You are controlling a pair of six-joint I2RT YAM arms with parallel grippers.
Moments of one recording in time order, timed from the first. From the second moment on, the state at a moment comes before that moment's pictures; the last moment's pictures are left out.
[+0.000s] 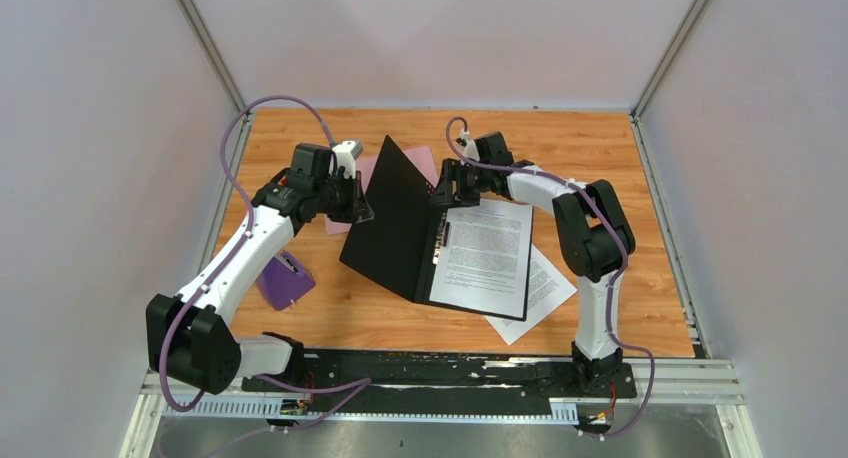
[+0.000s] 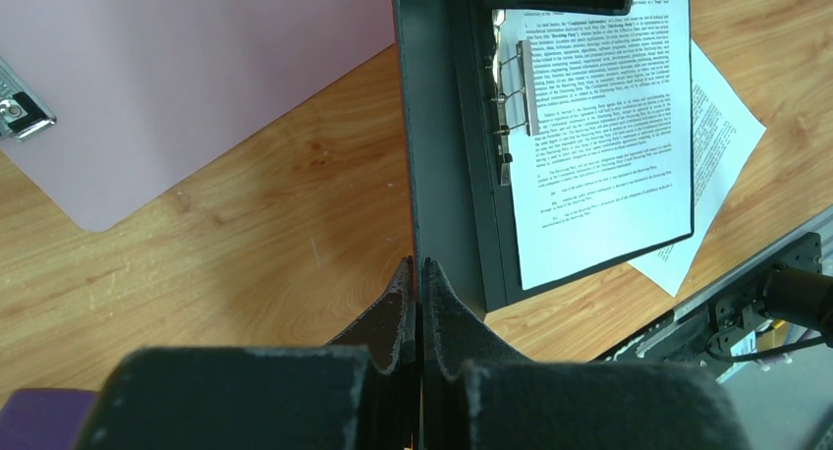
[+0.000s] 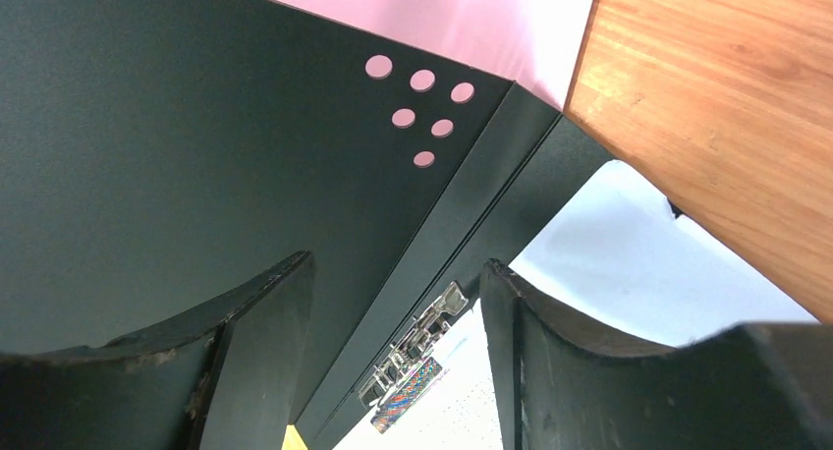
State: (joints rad) left arm -0.32 1.28 1.08 -0.60 0.33 -0.25; right arm 0.42 2.06 1.40 -0.16 -0.57 0.43
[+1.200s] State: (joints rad) left arm -0.32 1.28 1.08 -0.61 0.33 -0.25; right arm 0.44 2.08 1.42 -0.16 -0.66 0.43
